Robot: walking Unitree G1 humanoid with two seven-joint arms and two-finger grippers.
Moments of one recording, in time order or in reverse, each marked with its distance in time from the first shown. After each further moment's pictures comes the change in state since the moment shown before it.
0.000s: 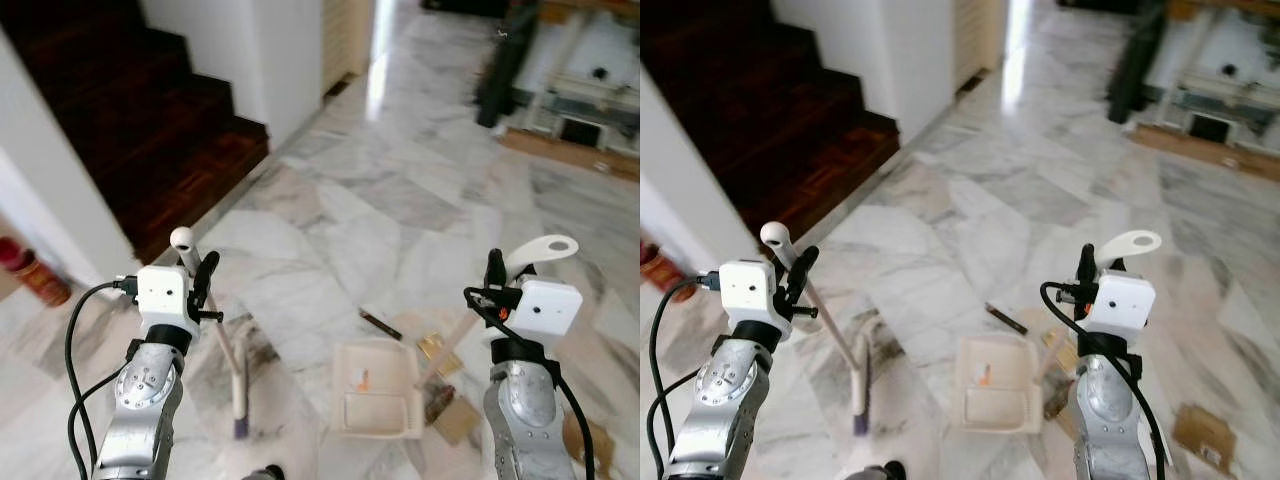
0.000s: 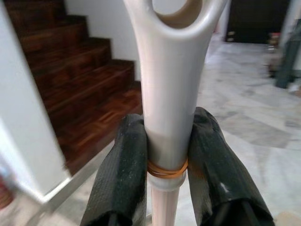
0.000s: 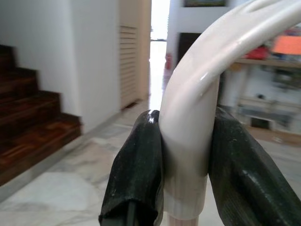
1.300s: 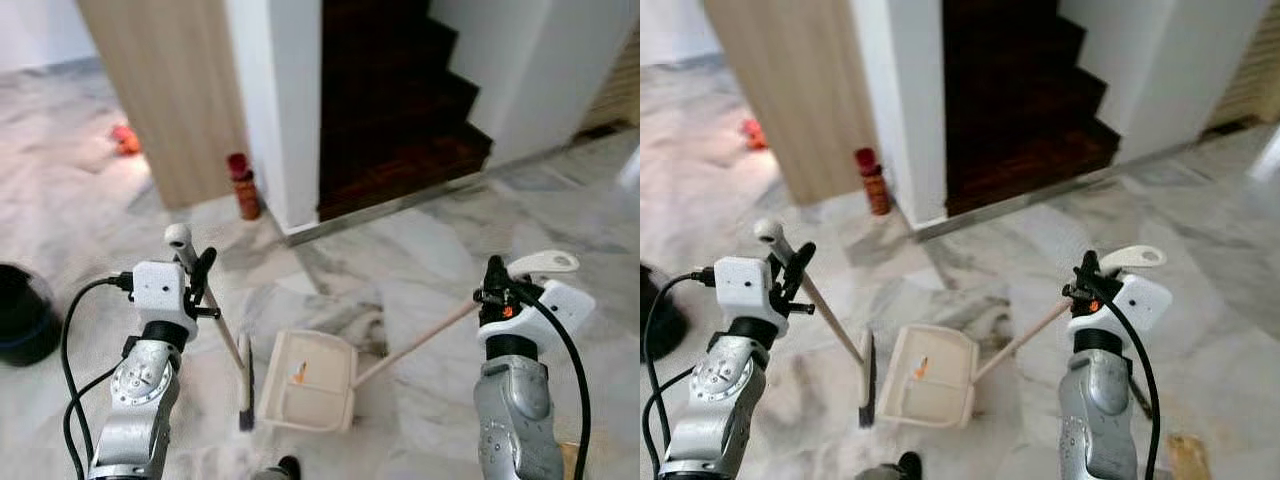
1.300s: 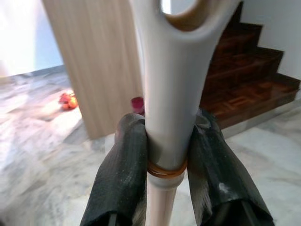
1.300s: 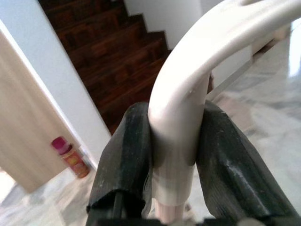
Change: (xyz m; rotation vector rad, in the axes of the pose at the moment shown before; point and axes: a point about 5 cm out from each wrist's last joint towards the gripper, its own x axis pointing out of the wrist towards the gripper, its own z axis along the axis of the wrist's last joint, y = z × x) left arm 0.001 -0.001 0.004 0.009 -0.008 -0.006; right arm 0.003 -0.001 -0.010 0.337 0.115 -0.089
